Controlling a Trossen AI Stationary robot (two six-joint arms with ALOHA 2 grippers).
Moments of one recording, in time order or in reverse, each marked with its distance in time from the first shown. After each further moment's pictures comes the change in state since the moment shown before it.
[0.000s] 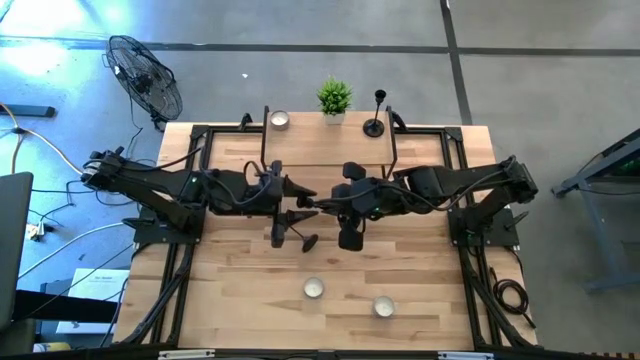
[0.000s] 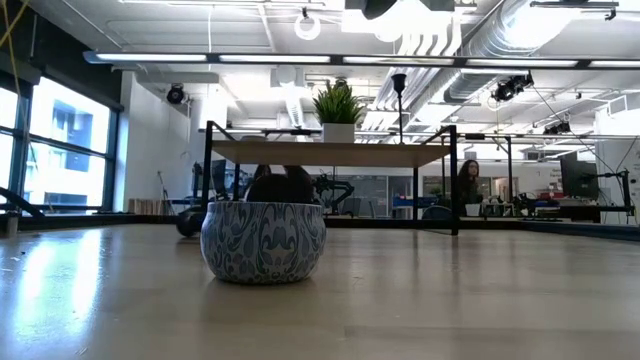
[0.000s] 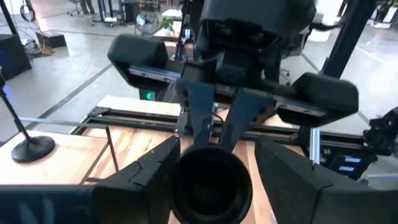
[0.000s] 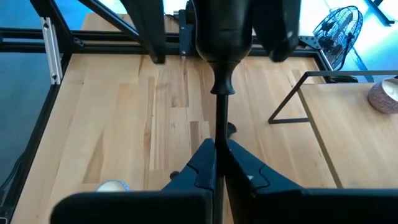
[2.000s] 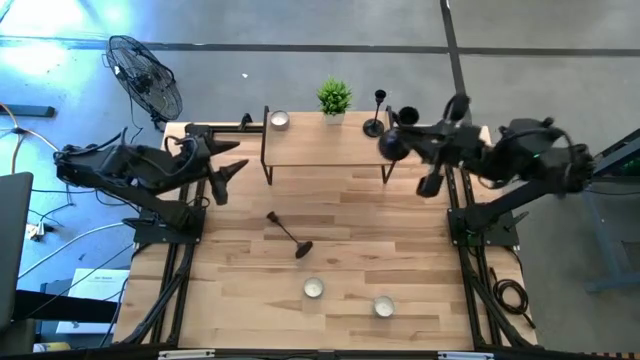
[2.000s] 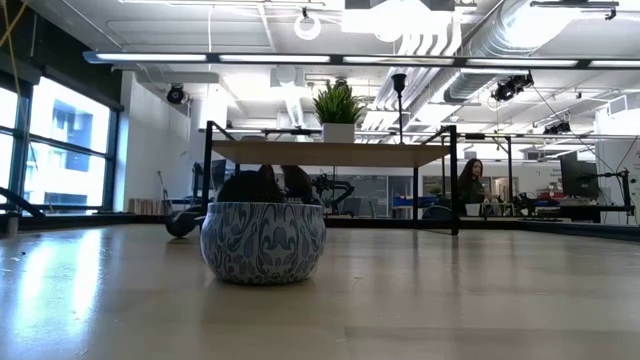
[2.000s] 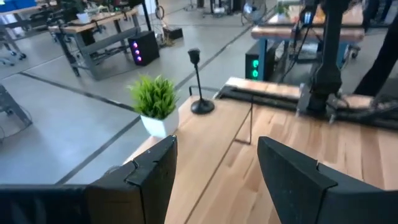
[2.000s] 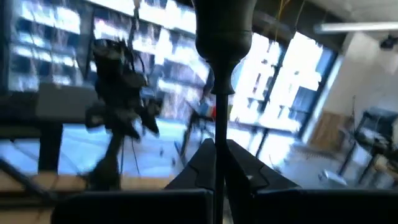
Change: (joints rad) left arm -0.039 -0.407 0.000 -0.568 -0.487 -0.023; right arm 0.027 -0.530 -0.224 0.489 0.316 -0.463
